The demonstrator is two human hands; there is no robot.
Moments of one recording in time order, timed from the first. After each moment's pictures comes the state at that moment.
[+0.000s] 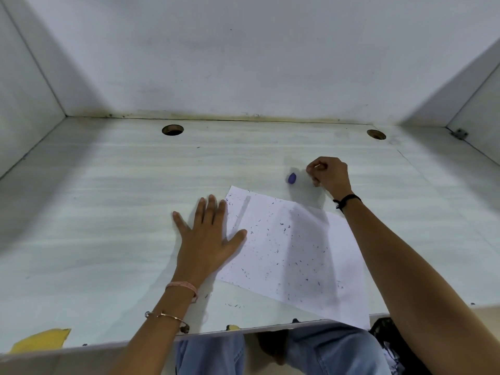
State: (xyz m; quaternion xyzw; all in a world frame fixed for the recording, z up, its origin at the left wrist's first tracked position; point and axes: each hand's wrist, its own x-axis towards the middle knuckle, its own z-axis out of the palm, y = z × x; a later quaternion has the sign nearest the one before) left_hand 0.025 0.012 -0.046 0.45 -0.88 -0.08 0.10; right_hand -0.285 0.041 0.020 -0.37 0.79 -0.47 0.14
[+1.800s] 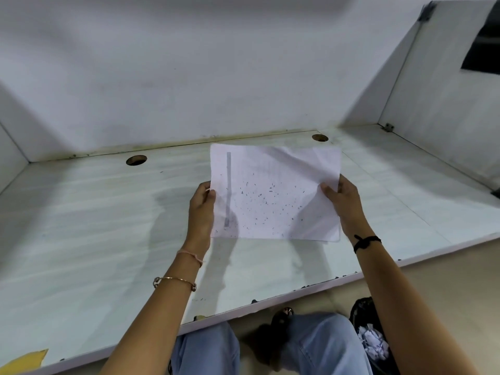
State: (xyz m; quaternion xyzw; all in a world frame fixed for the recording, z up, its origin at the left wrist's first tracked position) left_hand -0.052 0.039 0.028 0.33 -0.59 -0.59 0.44; right_hand -0.285 0.207 0.040 -0.27 0.70 -0.64 0.15
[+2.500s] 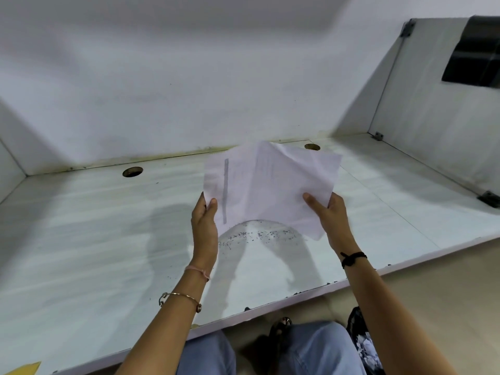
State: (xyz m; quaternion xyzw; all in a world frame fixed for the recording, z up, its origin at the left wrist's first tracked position) left_hand -0.060 0.068 0.032 0.30 -0.51 -0.64 0.49; right_hand -0.256 0.216 0.045 -0.31 0.64 -0.69 0.14
